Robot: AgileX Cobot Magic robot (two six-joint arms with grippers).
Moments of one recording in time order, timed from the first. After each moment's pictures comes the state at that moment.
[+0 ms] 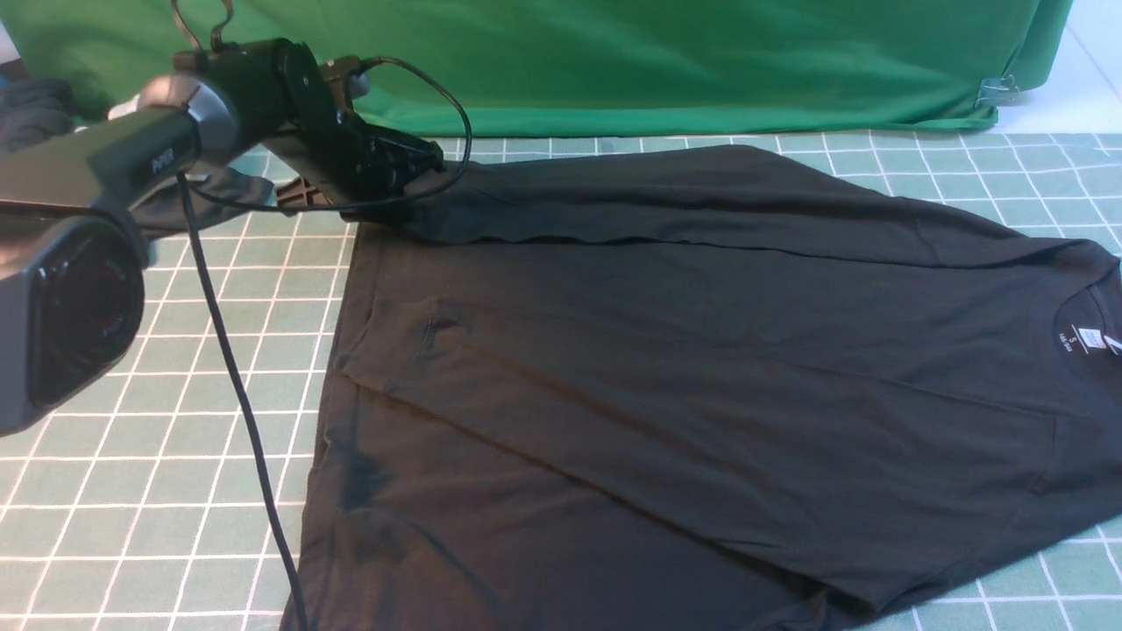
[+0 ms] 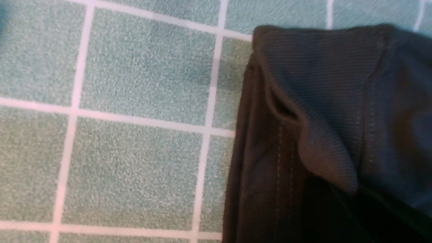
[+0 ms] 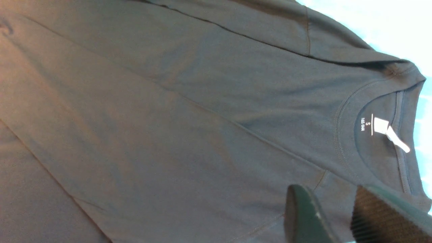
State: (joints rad) right arm 0.11 0.82 -0.81 0.18 0.80 -0.22; left arm -0.06 2.39 -1.98 -0.20 0.71 -0.15
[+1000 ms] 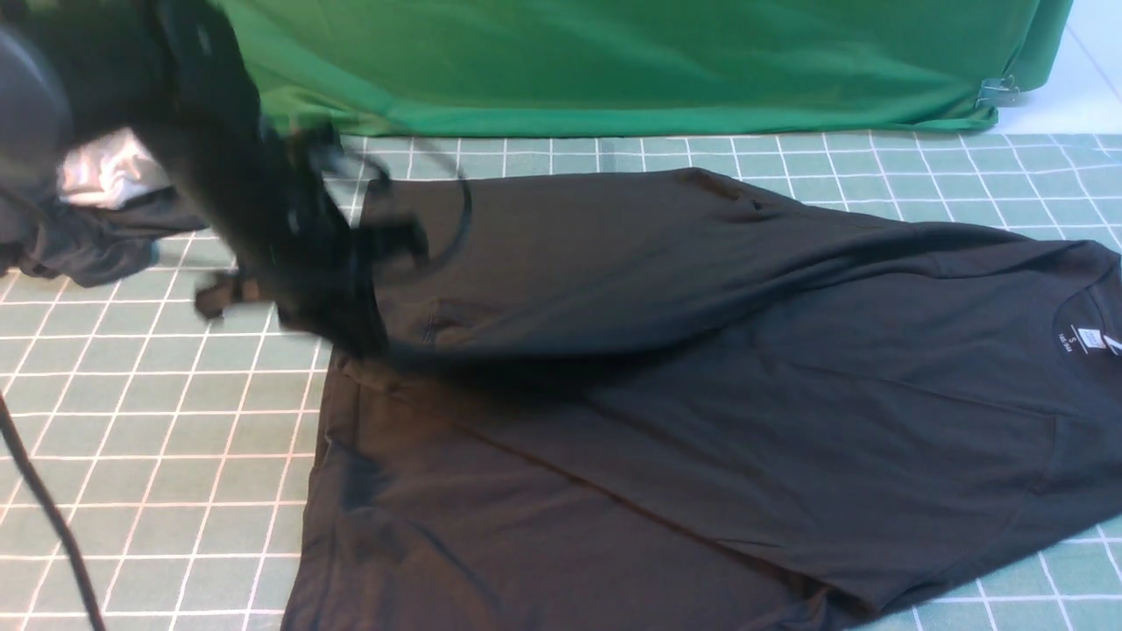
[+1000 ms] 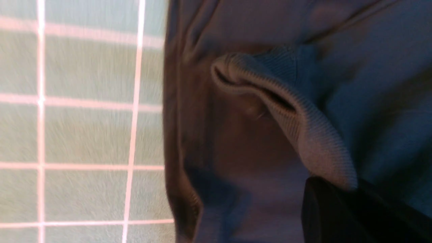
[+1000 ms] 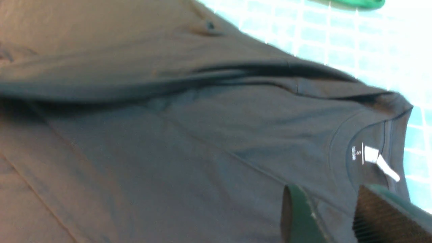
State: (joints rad) right arm 0.11 0.82 -0.81 0.18 0.71 -0.22; left arm -0.14 1.83 -1.32 -0.29 1.04 -0.20
